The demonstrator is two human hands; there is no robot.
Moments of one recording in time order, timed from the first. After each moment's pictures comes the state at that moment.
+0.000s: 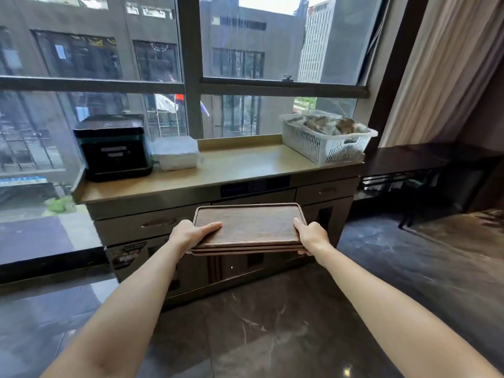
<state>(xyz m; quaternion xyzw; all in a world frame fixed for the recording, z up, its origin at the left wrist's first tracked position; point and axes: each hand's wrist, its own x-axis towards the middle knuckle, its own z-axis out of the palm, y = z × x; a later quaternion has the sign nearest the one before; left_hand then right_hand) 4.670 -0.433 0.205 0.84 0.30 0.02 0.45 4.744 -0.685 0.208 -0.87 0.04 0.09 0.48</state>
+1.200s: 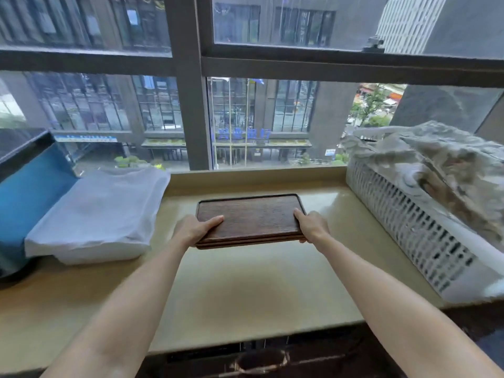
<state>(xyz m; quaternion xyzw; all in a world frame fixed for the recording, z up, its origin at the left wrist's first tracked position) 5.369 -0.219 0.162 0.79 0.41 0.04 0.45 5.509 -0.440 0.172 -0.90 -0.07 0.16 0.40</state>
